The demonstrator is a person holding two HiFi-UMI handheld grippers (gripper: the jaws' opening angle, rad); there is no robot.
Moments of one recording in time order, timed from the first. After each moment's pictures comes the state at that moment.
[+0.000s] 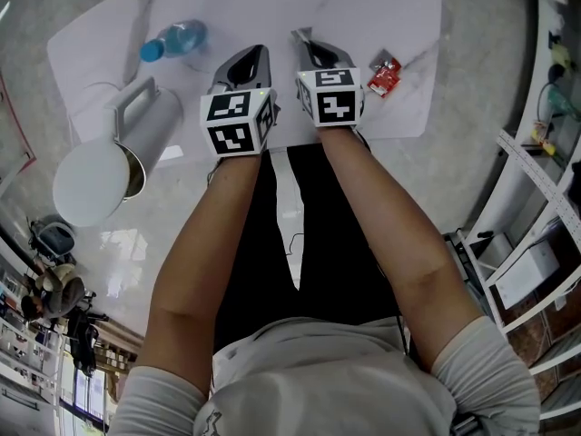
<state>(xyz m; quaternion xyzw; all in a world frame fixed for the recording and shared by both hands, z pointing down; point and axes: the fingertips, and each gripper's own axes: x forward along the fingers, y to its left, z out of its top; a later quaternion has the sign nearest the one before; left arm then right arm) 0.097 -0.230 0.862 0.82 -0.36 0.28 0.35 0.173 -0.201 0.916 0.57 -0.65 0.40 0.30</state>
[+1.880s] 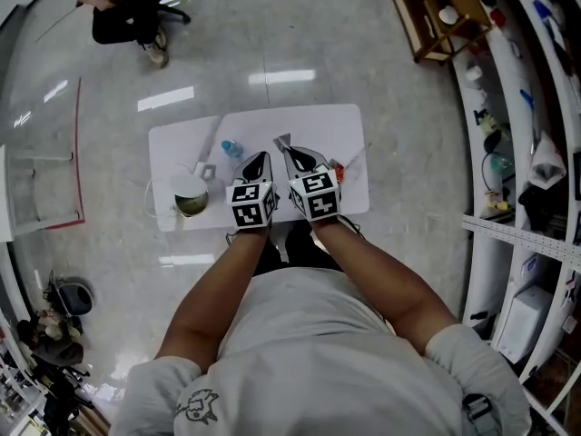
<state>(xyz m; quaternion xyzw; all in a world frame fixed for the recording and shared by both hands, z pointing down) 0.100 -0.202 0.544 0.85 -0.41 0.21 0.27 0.151 -0.192 0.530 0.56 -0.76 0.27 0.19</state>
